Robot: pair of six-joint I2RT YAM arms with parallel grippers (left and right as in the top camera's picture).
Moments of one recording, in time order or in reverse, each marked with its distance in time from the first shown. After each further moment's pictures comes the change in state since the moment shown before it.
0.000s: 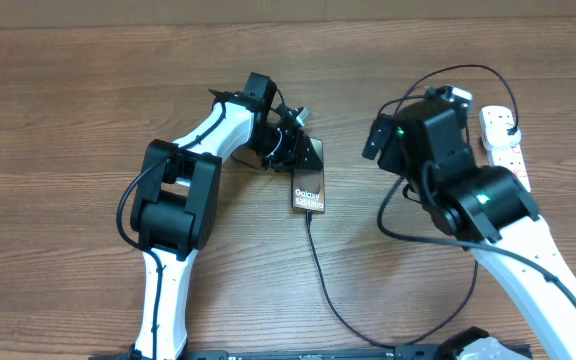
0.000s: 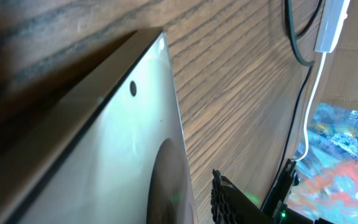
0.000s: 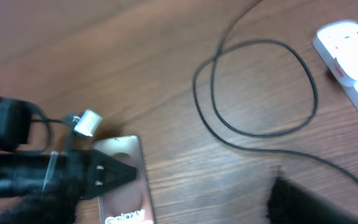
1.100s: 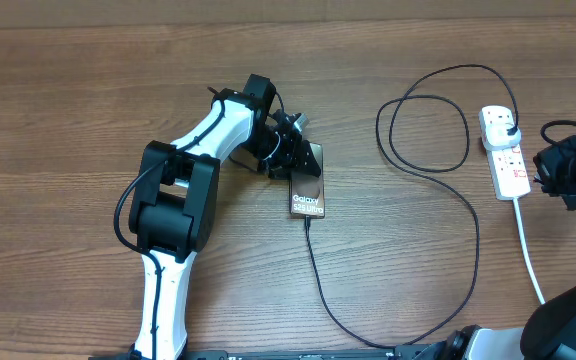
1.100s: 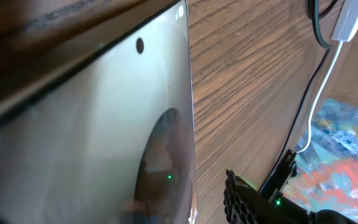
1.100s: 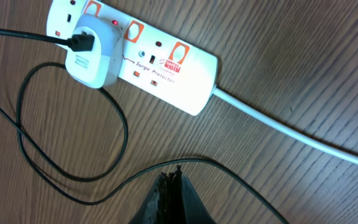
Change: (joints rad) left arm -0.002 -0.016 0.011 -0.127 -0.039 0.000; right arm -0.986 0.297 0.100 -0.240 -0.457 -0.111
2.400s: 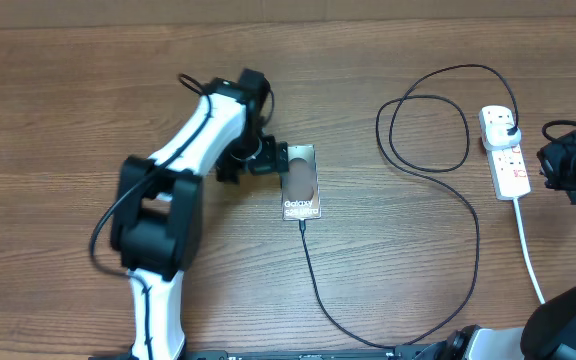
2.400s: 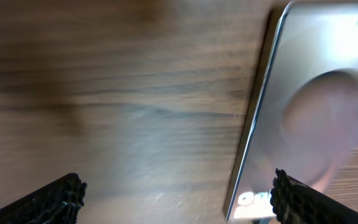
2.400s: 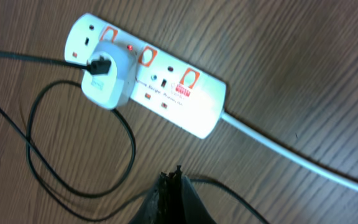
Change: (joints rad) left arm 0.014 -0.191 -0.014 -0.227 -0.631 -0.241; right arm 0.000 0.006 0.001 0.074 0.019 -0.018
